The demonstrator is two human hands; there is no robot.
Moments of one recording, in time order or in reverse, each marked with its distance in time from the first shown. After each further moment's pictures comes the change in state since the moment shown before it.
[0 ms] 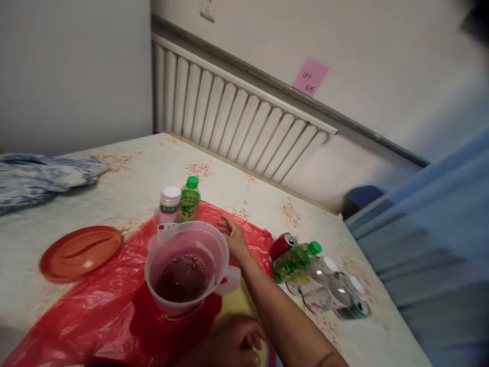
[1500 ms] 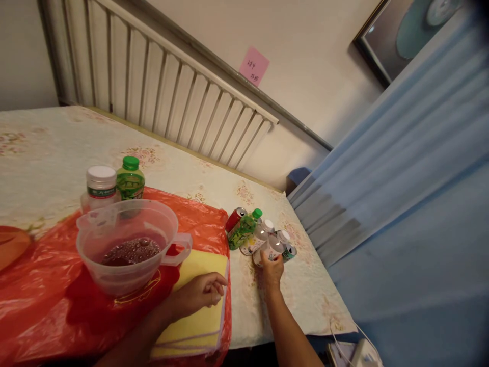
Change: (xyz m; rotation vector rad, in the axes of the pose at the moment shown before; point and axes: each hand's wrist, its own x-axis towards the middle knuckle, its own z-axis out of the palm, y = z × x) left_hand 0.021 0.018 -0.001 -0.315 -0.116 0.043; right_hand -0.218 0.023 -0.211 -0.793 1.268 0.180
